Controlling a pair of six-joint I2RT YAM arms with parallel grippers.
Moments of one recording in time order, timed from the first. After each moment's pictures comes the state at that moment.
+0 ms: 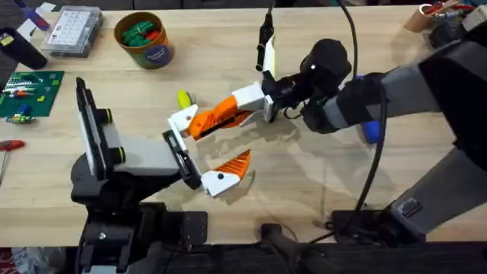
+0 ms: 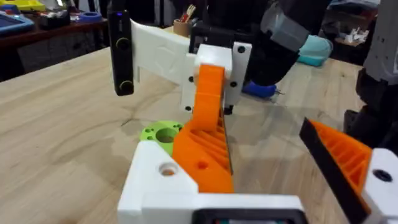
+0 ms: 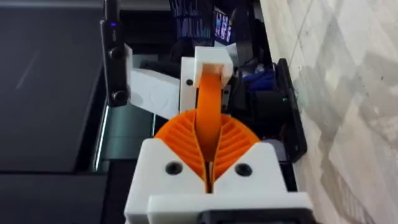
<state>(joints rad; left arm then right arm) -0.01 0.00 0.01 -0.09 1.04 -0.03 0.53 1.91 0.71 1.35 -1.38 1.69</state>
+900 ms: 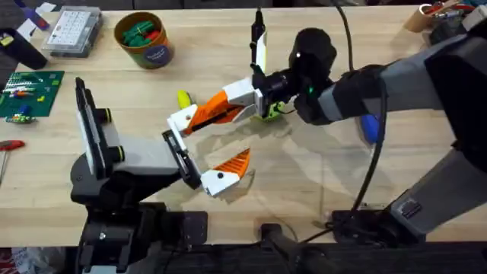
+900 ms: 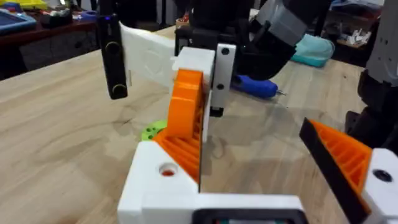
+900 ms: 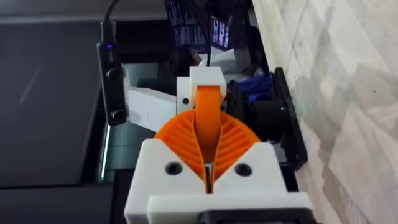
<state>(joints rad) -0.01 0.00 0.01 -0.09 1.03 -0.03 0.56 1.91 0.80 1.11 -1.36 1.58</state>
